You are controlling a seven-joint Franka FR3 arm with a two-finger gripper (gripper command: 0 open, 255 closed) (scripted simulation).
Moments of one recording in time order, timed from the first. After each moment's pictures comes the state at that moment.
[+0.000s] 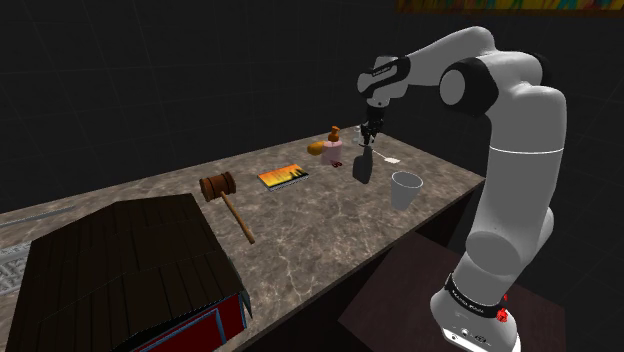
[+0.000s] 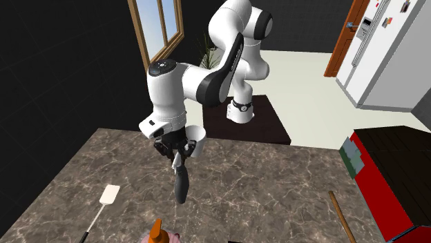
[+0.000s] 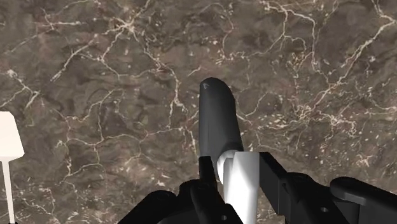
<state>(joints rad) -0.23 0.30 -0.40 -1.73 0.14 2.04 -0.52</state>
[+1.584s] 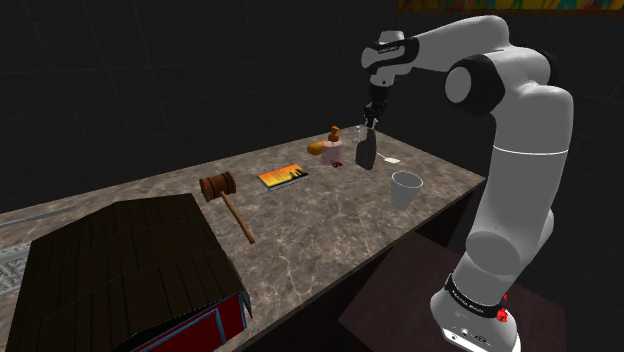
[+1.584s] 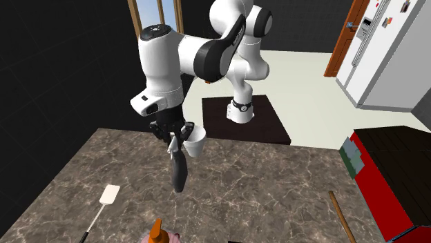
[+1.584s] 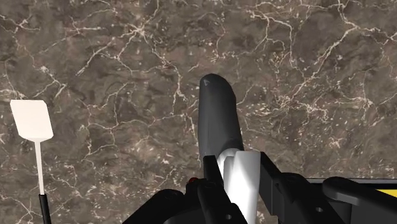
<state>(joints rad) -0.23 0.26 -0.41 -1.57 0.12 1.85 -0.51</state>
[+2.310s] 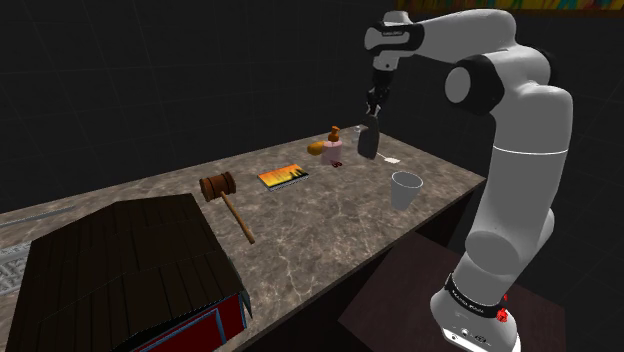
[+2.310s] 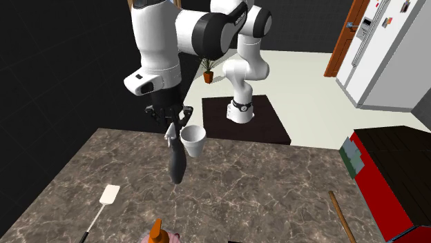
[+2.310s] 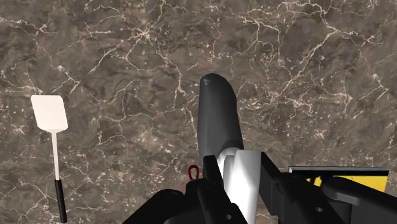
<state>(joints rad) -0.24 0.27 -0.41 -1.42 0.11 1.70 -0.51</state>
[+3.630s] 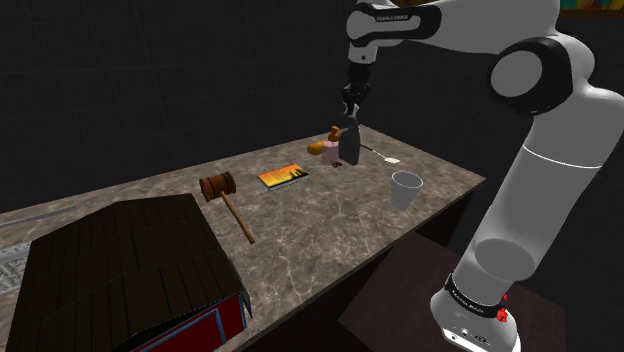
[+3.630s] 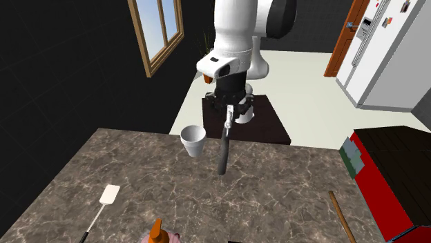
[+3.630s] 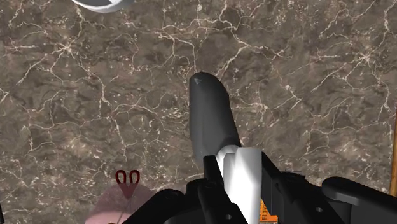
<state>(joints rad) -0.03 0.02 -0.29 -1.63 0.00 1.69 -0.19</state>
